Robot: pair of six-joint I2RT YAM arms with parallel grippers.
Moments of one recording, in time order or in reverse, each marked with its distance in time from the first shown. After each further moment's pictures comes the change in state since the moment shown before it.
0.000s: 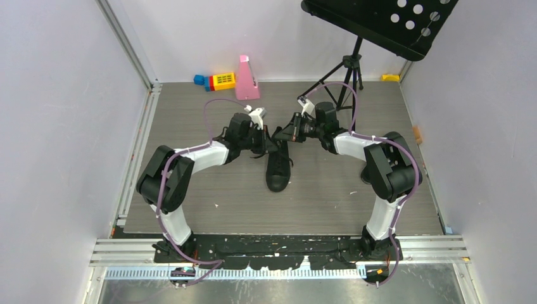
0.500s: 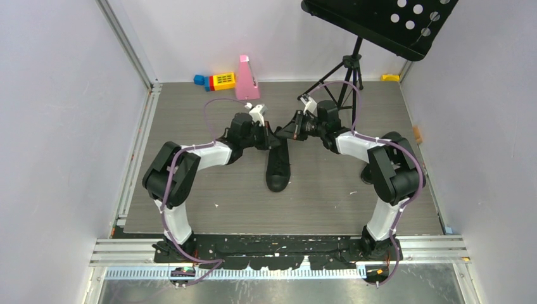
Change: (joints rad) left arm -0.002 0.062 0.001 0.175 -0.005 -0.060; right arm 0.000 -0.032 0.000 -0.024 0.031 0.015
